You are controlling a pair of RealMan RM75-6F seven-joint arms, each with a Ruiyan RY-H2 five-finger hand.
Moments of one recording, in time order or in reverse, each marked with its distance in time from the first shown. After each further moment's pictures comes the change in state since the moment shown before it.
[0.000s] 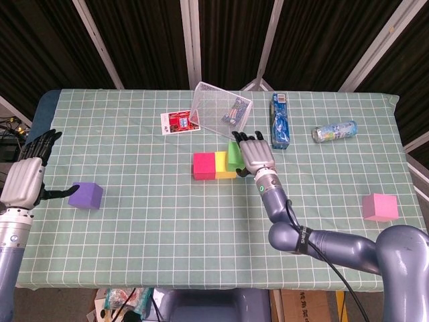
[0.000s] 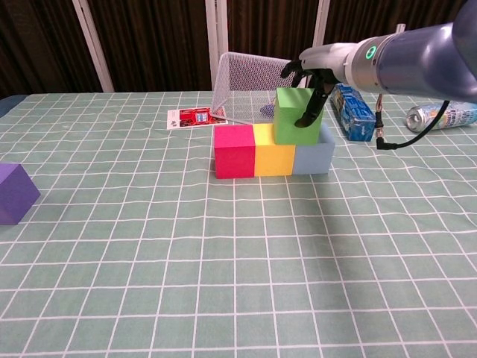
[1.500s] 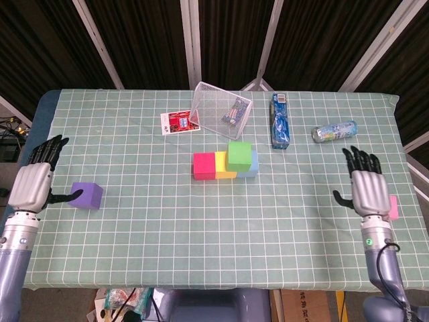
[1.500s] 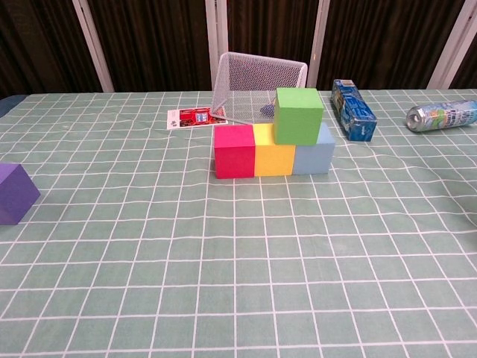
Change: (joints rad) left arm -0.003 -0.076 0.039 0.051 0.027 0.019 0.078; right arm -0.607 0.398 -0.262 -0.386 -0.583 0.518 0.330
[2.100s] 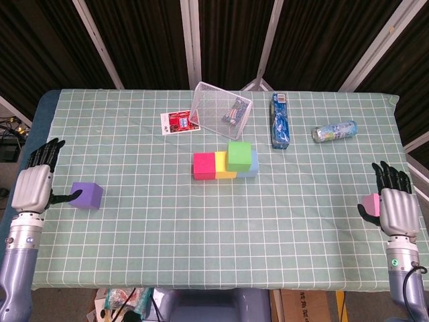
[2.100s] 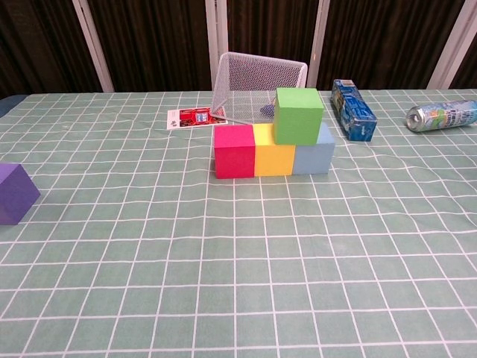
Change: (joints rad) left arm 0.002 -0.084 -0.008 0.051 -0.056 0.043 0.054; right arm -0.180 -0.013 0.012 0.109 -0.151 0.012 0.127
